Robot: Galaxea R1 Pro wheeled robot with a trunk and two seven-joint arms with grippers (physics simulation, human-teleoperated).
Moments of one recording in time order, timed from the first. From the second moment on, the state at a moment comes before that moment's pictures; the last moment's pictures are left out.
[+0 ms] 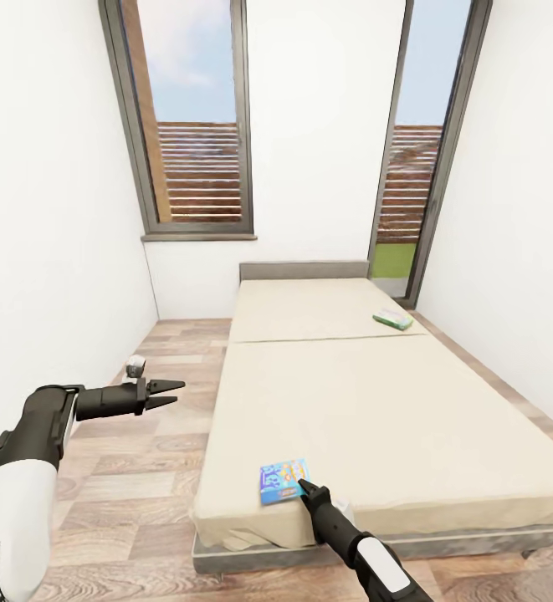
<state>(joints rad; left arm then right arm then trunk) -0.84 0.19 0.47 -0.81 -0.43 0.99 -1.56 -0.44 0.13 0.03 -0.48 -1.25 0.31 0.29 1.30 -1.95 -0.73</state>
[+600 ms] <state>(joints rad) -0.84 0.19 0.47 -0.81 -0.44 0.99 -1.56 -0.55 0.04 0.06 -0.58 -1.11 0.50 0.30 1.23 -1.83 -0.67</state>
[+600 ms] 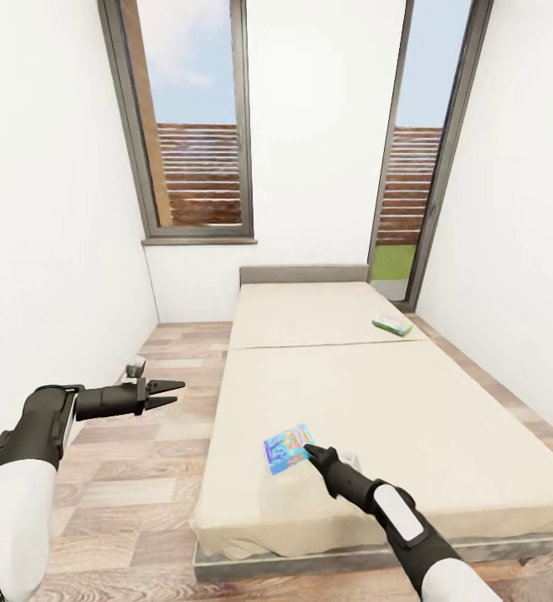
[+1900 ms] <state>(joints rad) -0.84 0.18 0.47 -0.81 -0.44 0.98 -1.56 -0.55 -0.13 0.12 -0.72 -1.00 0.59 0.69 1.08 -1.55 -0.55</state>
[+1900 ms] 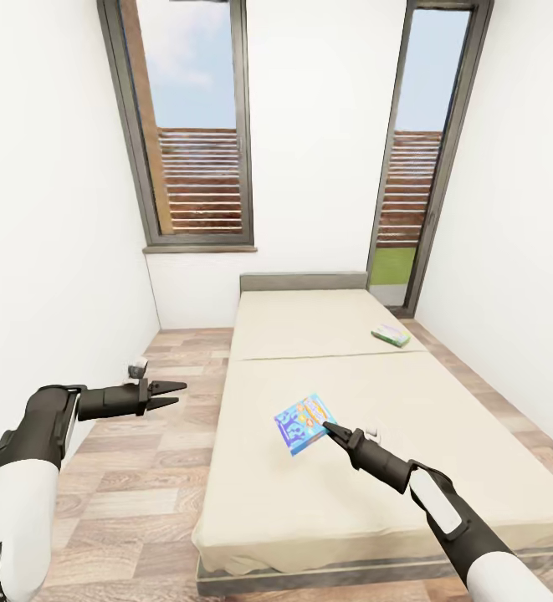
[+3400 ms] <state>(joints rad) -0.84 0.17 0.35 -0.81 -0.45 0.99 -1.23 -0.55 -0.14 0.12 -0.72 -1.00 0.57 0.50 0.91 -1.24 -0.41</state>
